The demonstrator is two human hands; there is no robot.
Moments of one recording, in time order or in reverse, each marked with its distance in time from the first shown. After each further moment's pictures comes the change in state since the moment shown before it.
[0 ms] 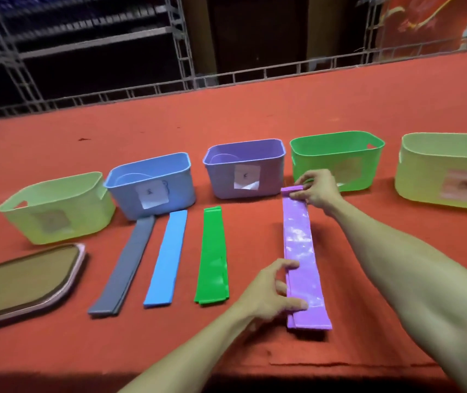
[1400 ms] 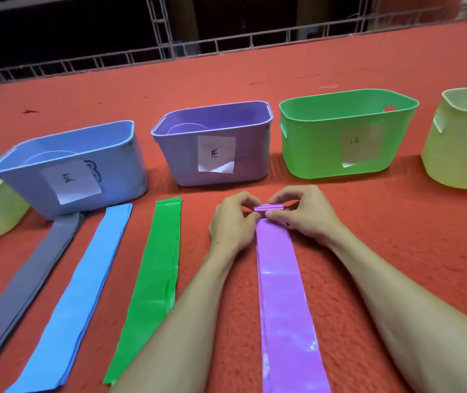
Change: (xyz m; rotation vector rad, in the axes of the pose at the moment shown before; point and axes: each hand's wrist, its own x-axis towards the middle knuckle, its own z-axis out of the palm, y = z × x) left_hand 0.195 -0.014 -0.071 0.475 0.635 0.128; right_hand 0.018 0.085 0.051 -0.080 -0.132 -0.157
